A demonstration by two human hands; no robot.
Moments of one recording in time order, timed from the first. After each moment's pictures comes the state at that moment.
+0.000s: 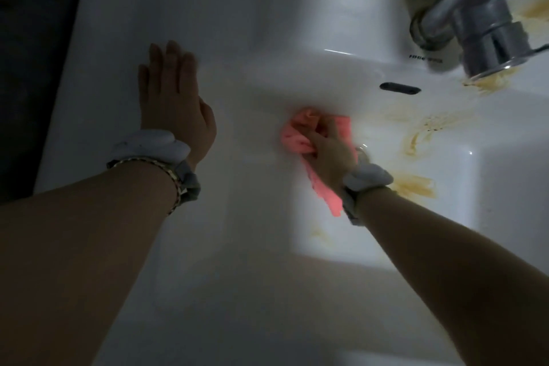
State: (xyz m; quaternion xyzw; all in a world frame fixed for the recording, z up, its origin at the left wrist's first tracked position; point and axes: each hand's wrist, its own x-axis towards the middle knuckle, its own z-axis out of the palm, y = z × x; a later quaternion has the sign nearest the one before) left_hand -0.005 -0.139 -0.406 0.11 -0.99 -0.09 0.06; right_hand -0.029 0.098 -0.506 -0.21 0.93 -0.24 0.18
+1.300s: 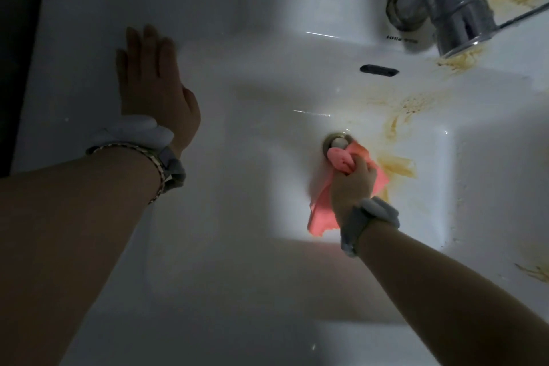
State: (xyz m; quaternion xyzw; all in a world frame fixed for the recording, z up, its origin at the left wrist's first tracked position) left_hand -0.009 -0.137 -0.395 0.12 -0.99 -0.11 0.03; right_hand 0.041 0.140 -0.504 0.16 0.96 -0.20 0.11
